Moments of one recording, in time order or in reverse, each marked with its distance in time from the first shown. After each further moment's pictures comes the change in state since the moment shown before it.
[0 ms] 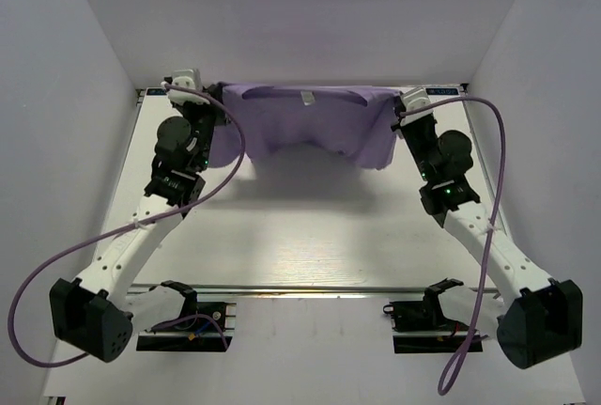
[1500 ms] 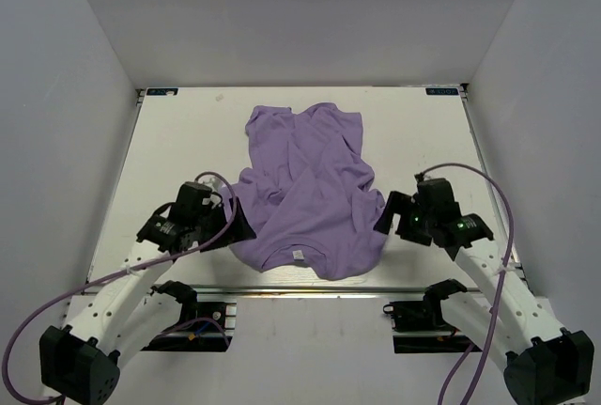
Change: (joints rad) left arm -0.007 -0.331 -0.423 -1.165 0.544 -0.516; right arm -0.022 -0.300 -0.256 -1.330 -0.139 1.063
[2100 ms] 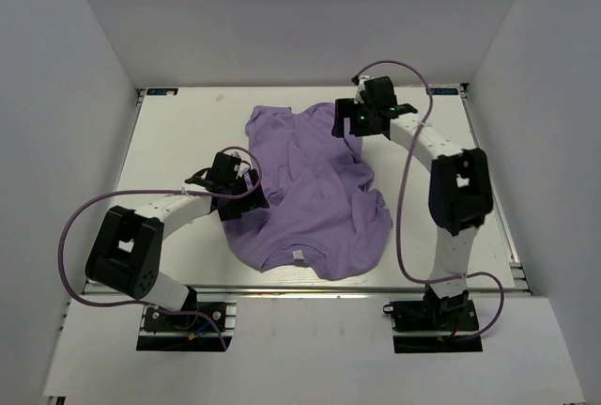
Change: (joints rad) left arm 0.014 0.643 0.160 0.455 -0.114 -0.013; right arm 0.003 1.075 0.900 0.385 -0.060 -0.352
